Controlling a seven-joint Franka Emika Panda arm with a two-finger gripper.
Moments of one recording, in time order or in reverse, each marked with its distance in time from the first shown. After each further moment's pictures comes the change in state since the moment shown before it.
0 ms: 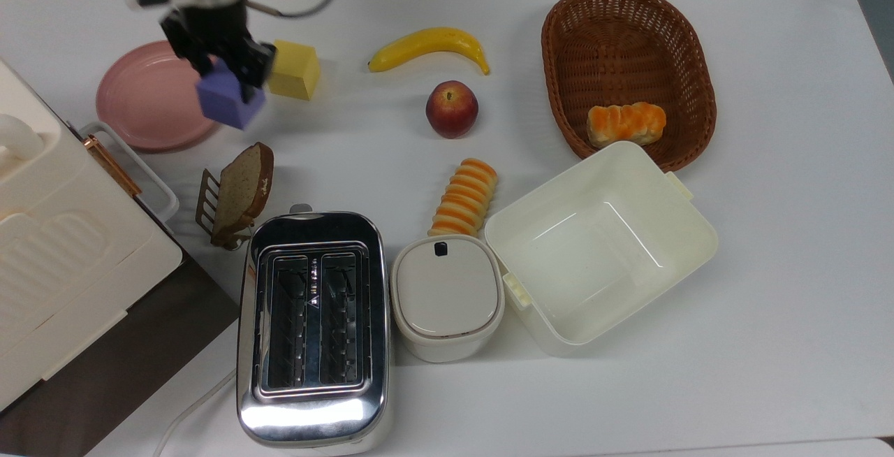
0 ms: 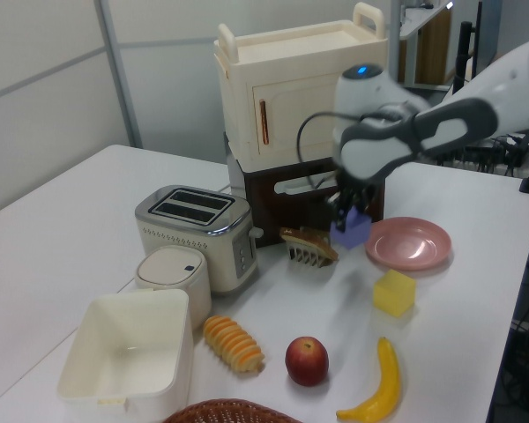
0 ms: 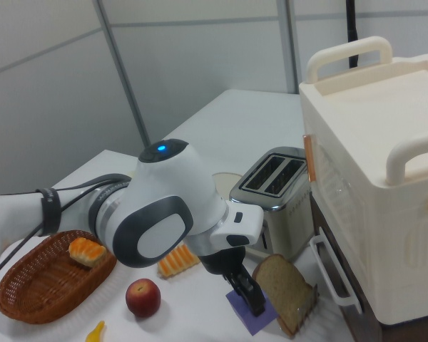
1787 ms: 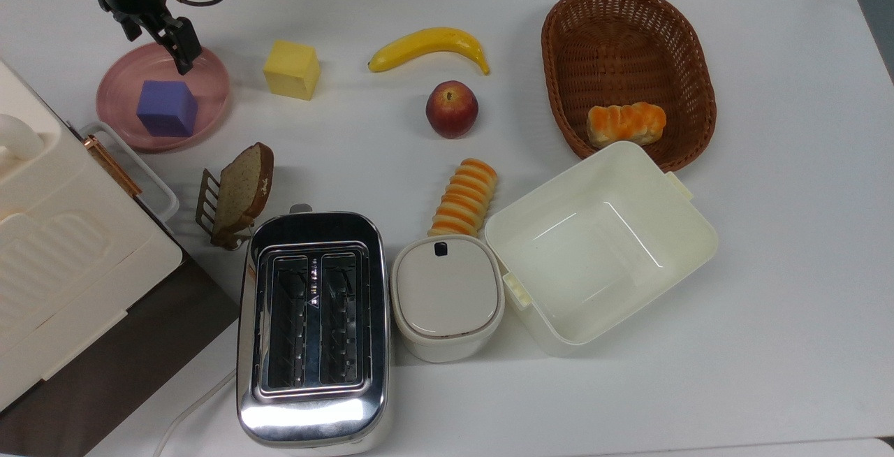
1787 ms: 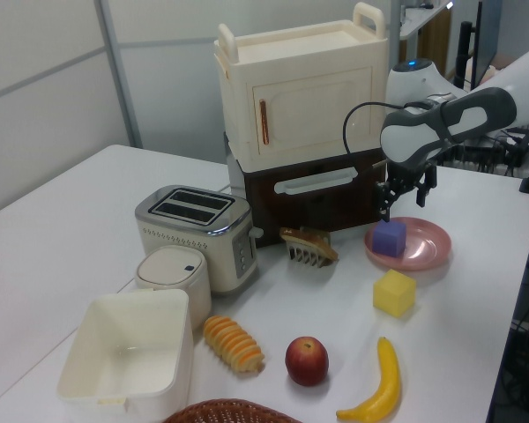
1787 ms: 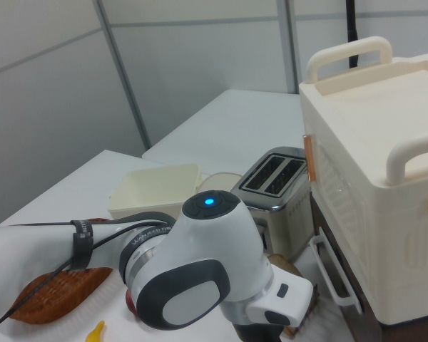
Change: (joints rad) arm -0.208 0.026 -0.001 -0.036 0.000 -0.016 0.002
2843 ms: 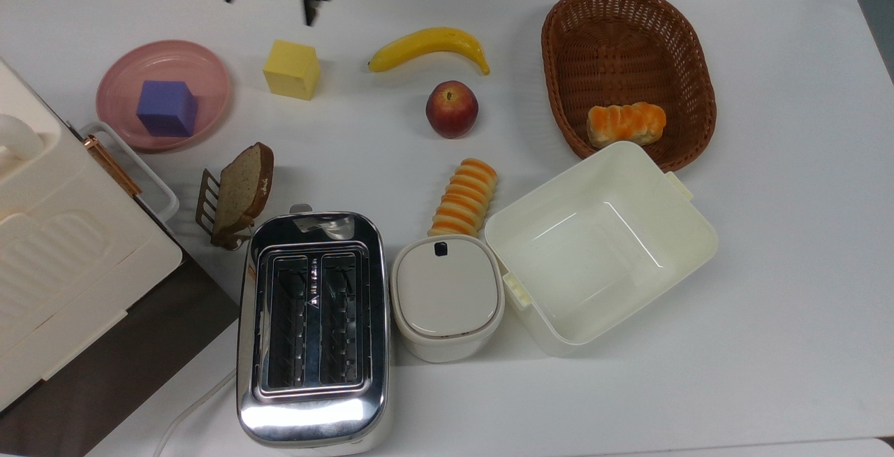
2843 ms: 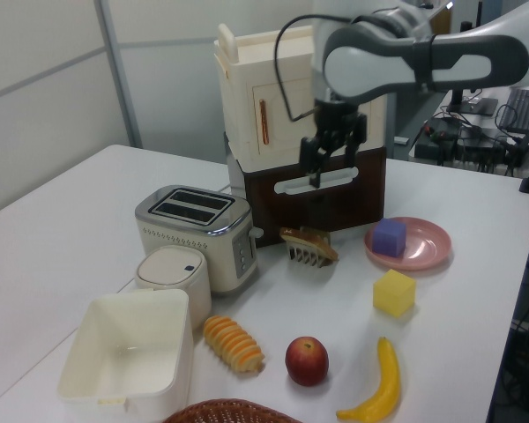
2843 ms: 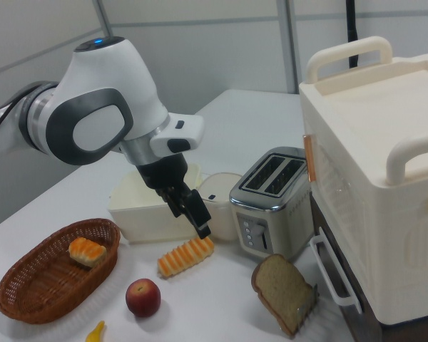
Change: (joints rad) arm 0.197 -0.089 0.177 0.327 0.048 -0.393 0.023
